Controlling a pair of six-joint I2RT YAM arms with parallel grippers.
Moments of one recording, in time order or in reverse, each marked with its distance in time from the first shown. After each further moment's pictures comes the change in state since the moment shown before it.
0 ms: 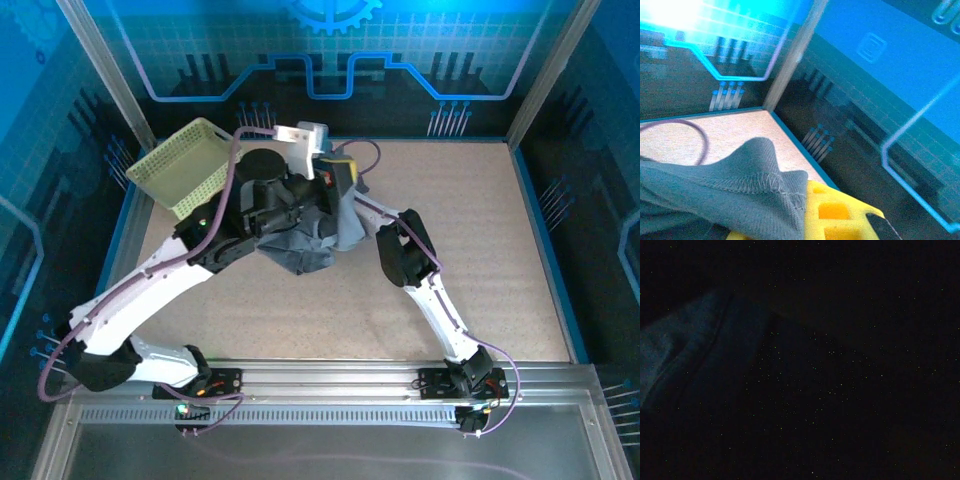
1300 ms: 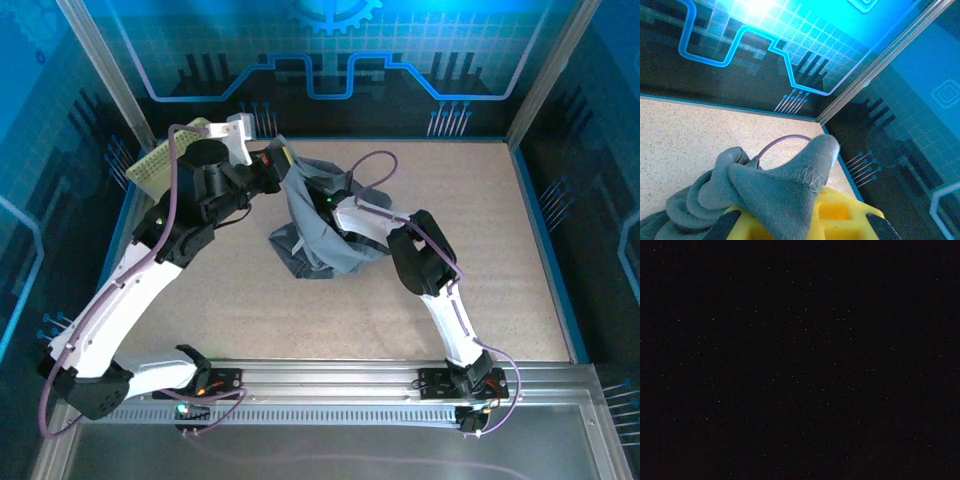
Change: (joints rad) left arm 0.315 -0.133 -0.150 -0.067 0.097 -0.130; right arm 0.042 -0.231 -0.418 -0.059 0.175 0.201
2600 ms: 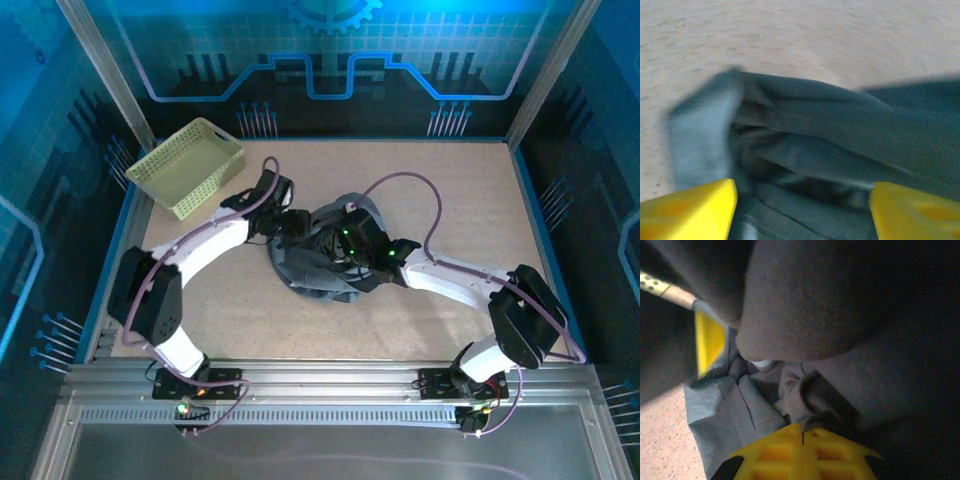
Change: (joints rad) left arm 0.105 0.399 -0.292 -0.048 0.097 0.221; right arm 0.069 -0.785 -0.832 0.866 -0.364 -0.515
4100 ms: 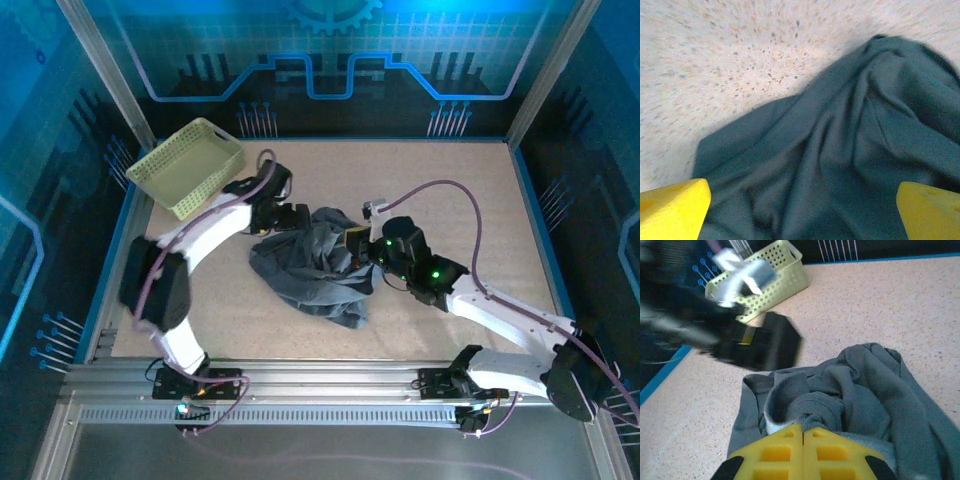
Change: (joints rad) left arm 0.048 0.056 0.140 -0.195 -0.067 -0.097; right arm -0.040 -0.374 -0.172 0.106 -0.117 -0.187
